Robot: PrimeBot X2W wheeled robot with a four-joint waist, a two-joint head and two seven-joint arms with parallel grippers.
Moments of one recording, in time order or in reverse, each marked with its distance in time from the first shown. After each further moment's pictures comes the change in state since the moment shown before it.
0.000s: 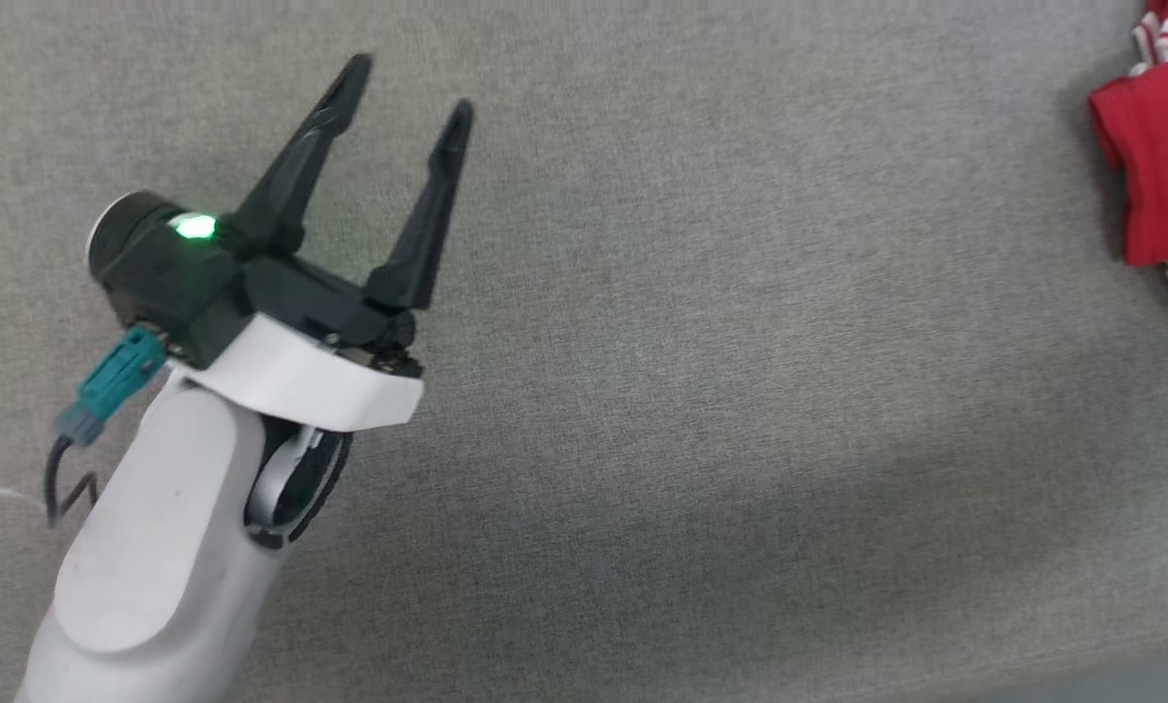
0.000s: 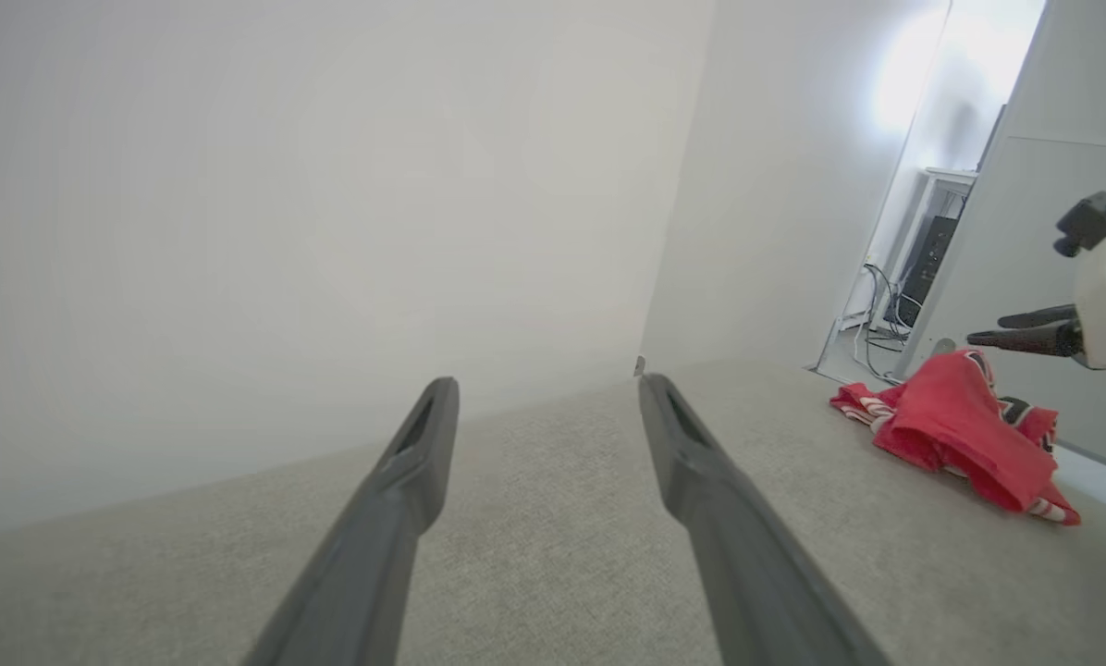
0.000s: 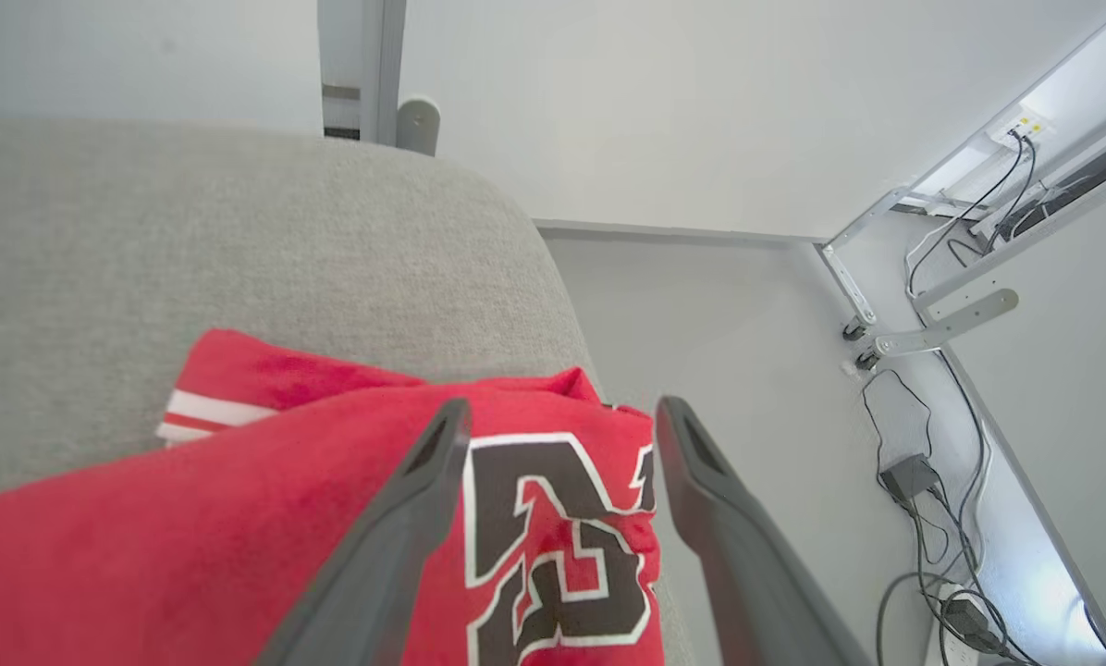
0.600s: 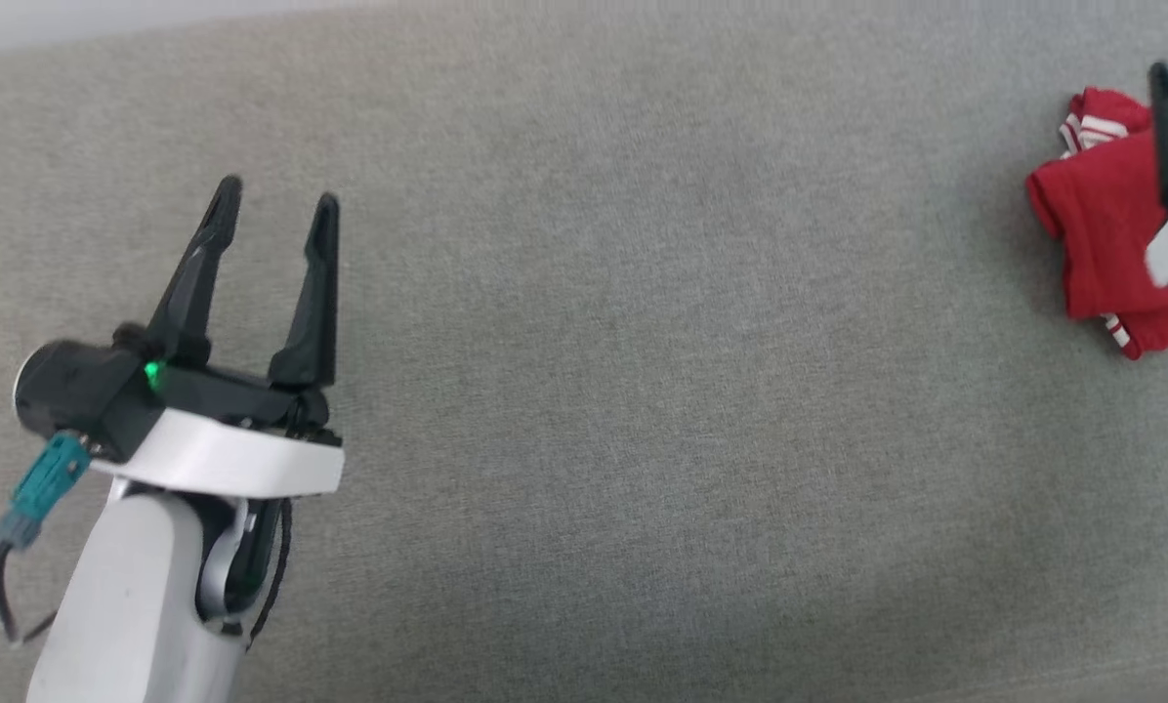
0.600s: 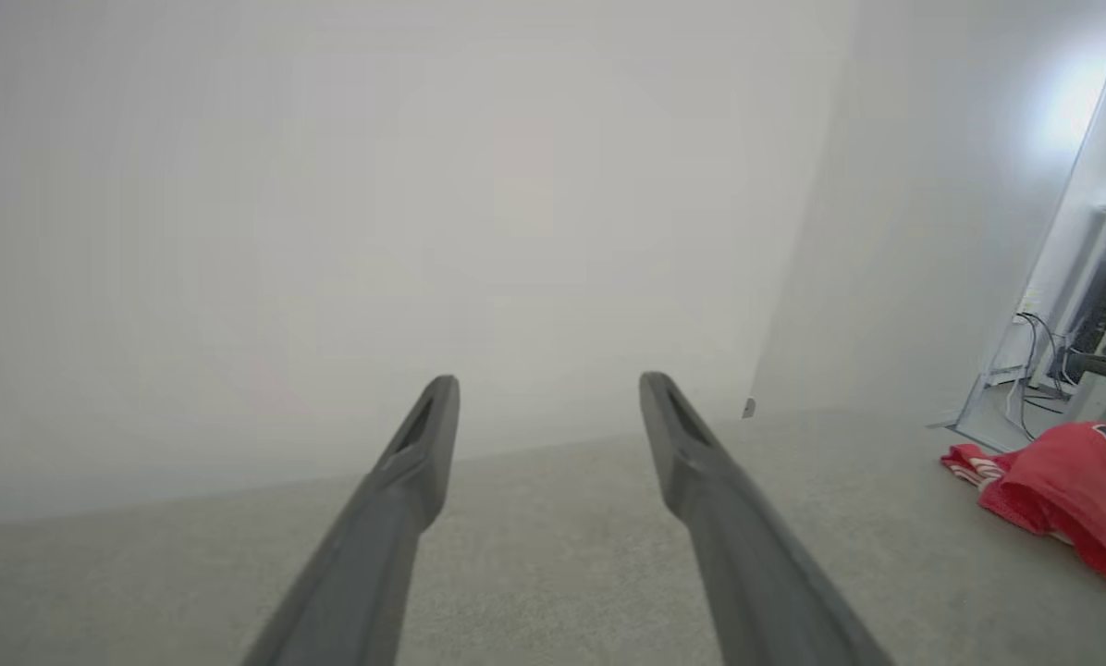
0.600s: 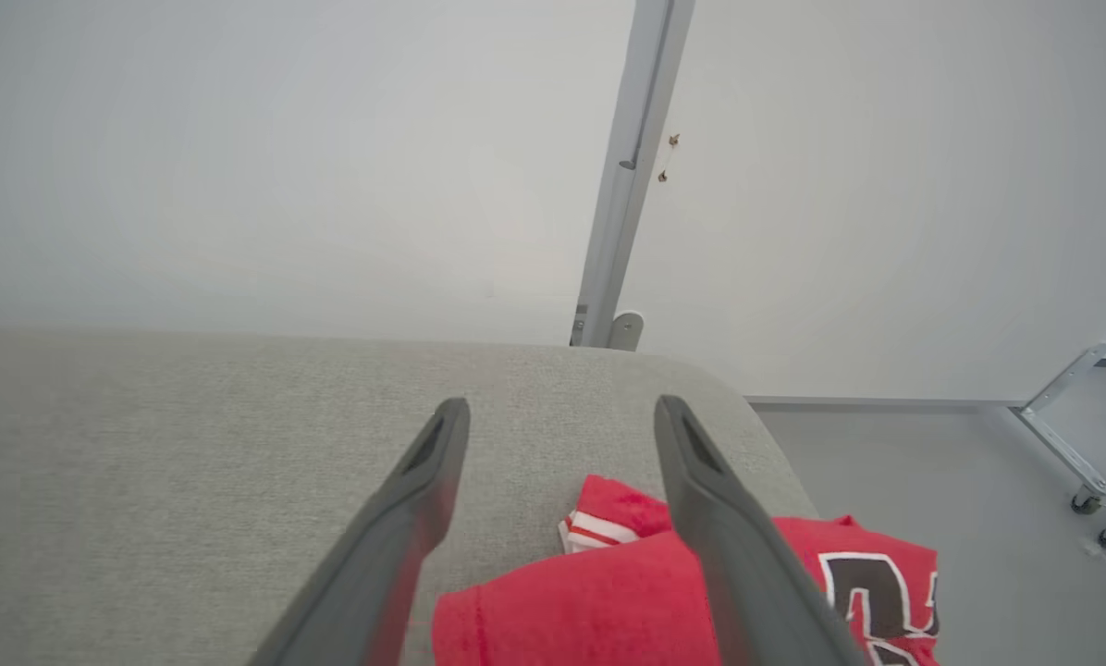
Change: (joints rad) left arm 0.225 -0.073 0.236 -0.011 0.060 0.000 0.000; right arm 0.230 0.161 0.062 -0.275 0.142 0.000 -0.164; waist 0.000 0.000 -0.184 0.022
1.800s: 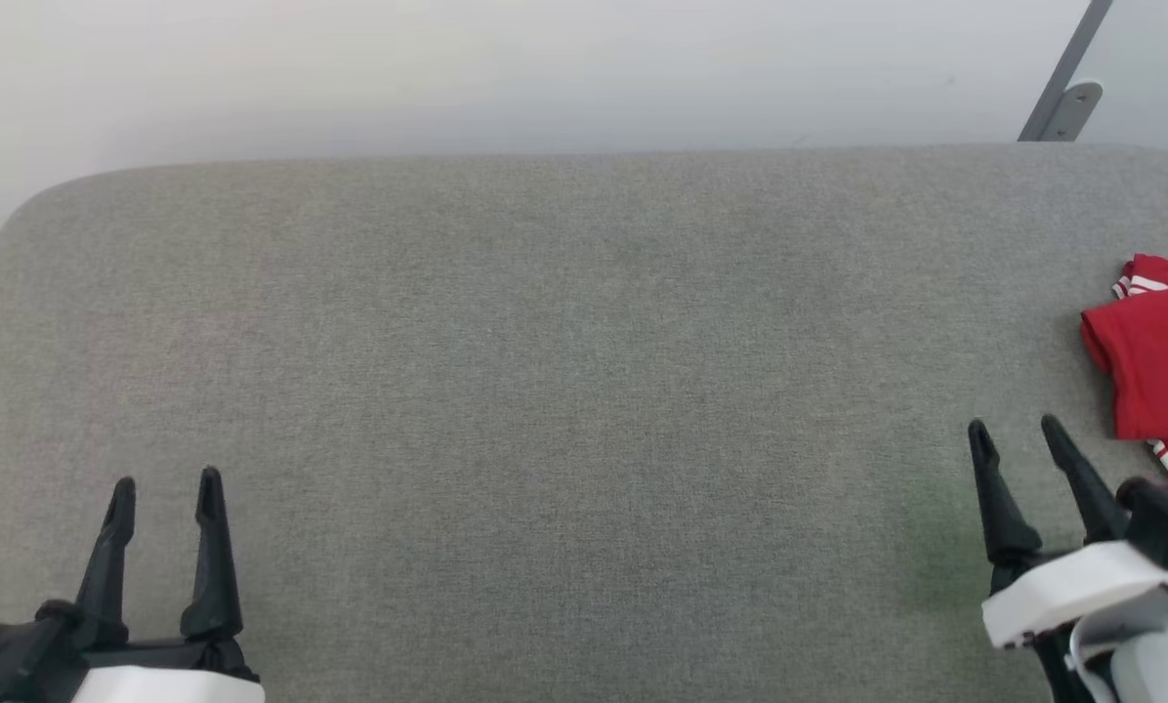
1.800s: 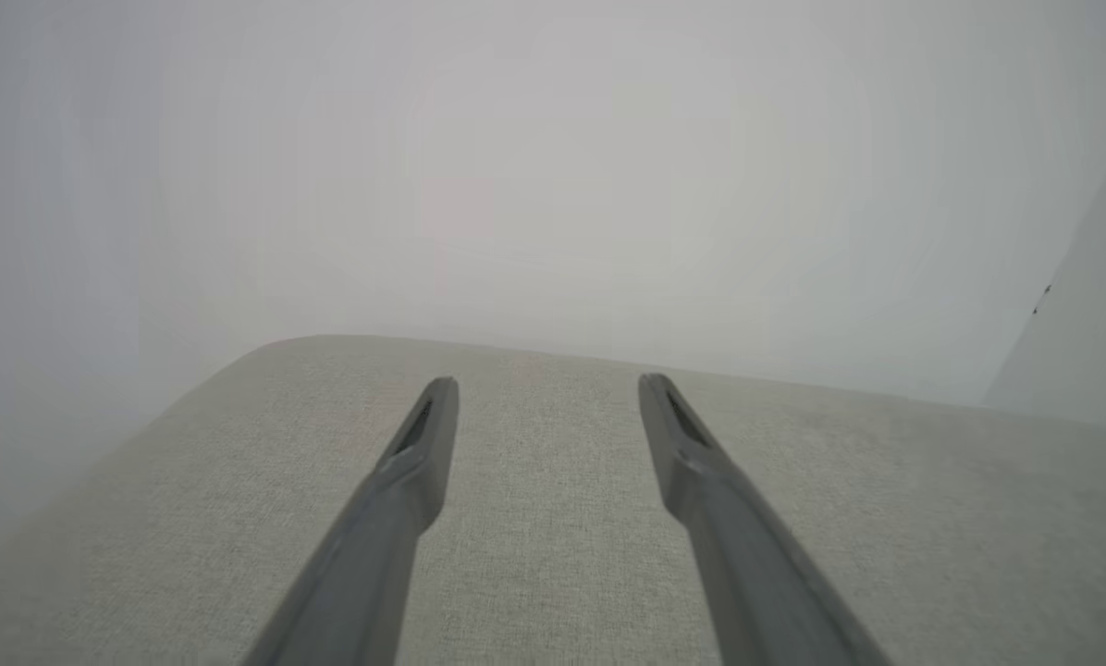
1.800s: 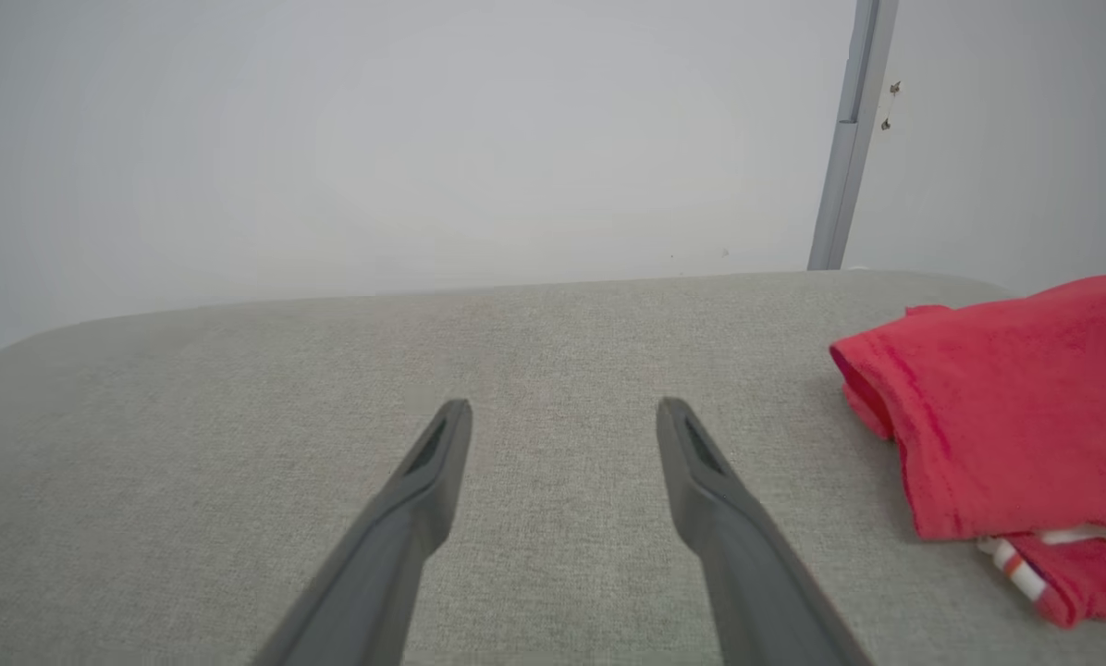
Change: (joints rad) left arm 0.462 -0.128 0.278 -0.069 0.069 0.000 0.000; right arm 0.719 0.201 -0.083 -0.452 0.009 0.000 -0.151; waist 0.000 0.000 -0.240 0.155
